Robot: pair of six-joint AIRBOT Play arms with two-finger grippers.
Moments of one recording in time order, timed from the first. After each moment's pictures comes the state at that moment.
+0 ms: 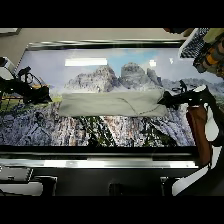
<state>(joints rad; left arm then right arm) 0.14 -1.58 1.56 1.27 -1.41 -1.65 -0.31 -1.91 1.52 -0.86 1.18 1.34</state>
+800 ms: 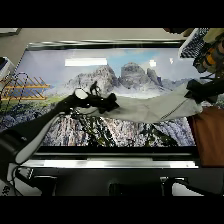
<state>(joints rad) -0.50 -1.83 1.46 0.54 -0.78 -1.73 -0.31 -1.38 1.52 -1.27 1.42 1.62</state>
